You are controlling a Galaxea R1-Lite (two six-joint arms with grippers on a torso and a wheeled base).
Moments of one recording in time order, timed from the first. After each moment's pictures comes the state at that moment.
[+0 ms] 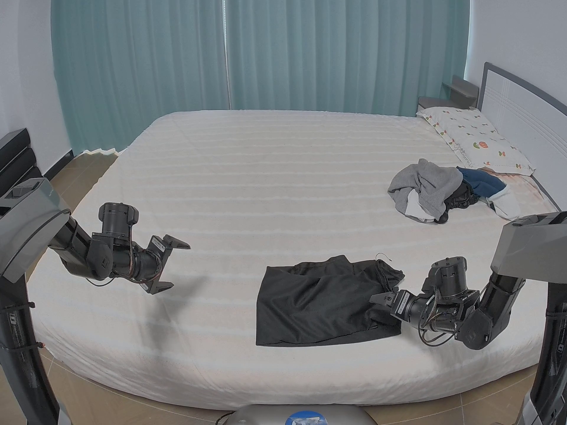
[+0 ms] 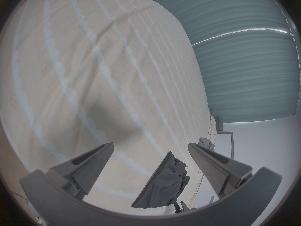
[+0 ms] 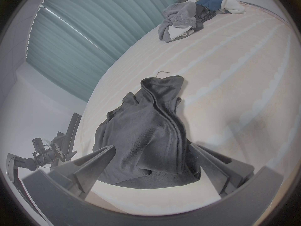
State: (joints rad) left arm -0.02 2.19 -1.03 -0.40 -0.38 -1.07; right arm 0.33 2.24 -0.54 -1.06 0.09 0.75
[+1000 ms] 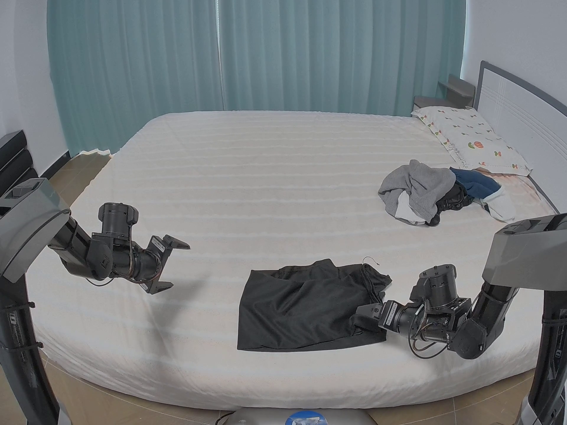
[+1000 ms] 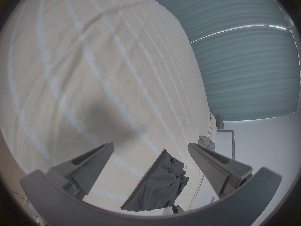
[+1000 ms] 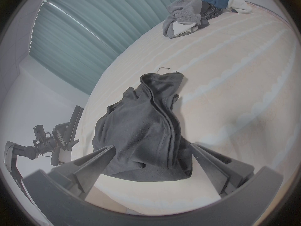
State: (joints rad) left arm -0.02 2.19 -1.03 -0.40 -0.38 -1.06; right arm 0.40 2.25 -0.52 -1.07 0.09 0.75
